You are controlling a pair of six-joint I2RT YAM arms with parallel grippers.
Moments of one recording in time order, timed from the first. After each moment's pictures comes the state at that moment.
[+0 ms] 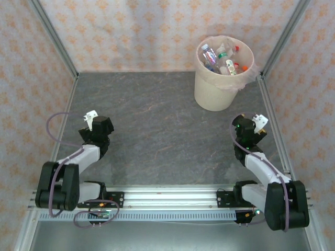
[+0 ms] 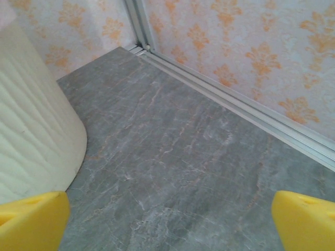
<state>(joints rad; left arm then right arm) -0.02 1.28 0.43 0.22 -0.55 -0.30 0.07 1.06 0.38 0.23 0.58 0.47</state>
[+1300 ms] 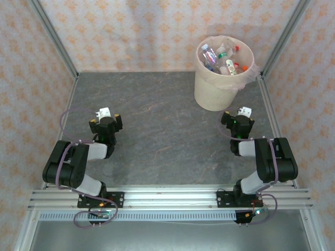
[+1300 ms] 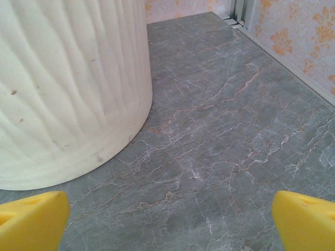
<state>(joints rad) -0.09 1.50 0.39 0.66 -0.50 -0.12 0.02 1.53 0.40 0.74 0.25 0.18</state>
